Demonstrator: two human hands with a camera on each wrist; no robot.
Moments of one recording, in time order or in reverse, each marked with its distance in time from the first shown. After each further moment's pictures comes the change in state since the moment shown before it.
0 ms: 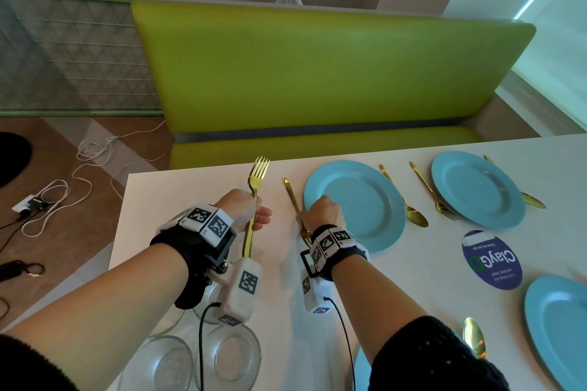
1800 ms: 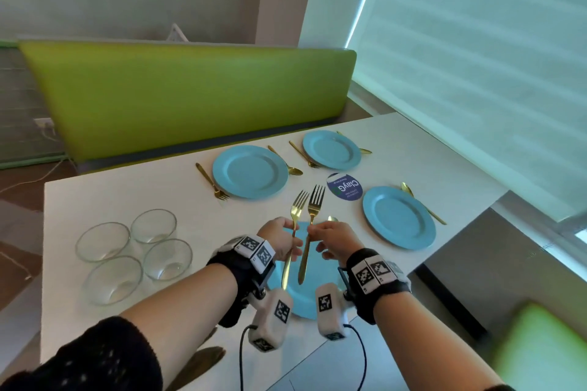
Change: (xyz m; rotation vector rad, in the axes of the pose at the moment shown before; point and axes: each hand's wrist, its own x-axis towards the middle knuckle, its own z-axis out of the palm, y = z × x) left_hand -0.199 -0.110 0.146 0.221 -0.519 0.219; right_hand -0.233 0.213 -0.108 0.669 0.008 0.025
